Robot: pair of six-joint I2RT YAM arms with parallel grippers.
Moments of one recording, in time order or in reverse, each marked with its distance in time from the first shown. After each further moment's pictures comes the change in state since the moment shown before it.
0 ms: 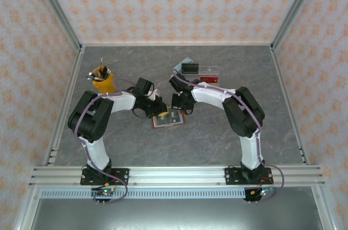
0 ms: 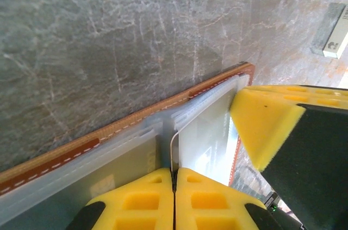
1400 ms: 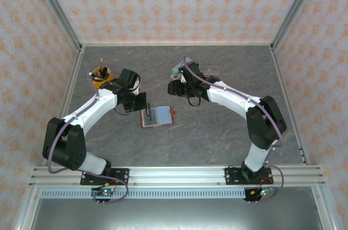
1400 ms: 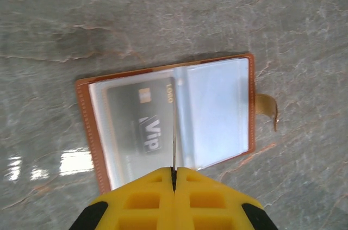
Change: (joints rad) left arm 0.063 -0.365 0.117 -0.592 -0.408 0.271; right arm -0.055 -0.260 -0.102 0.253 -0.113 -0.127
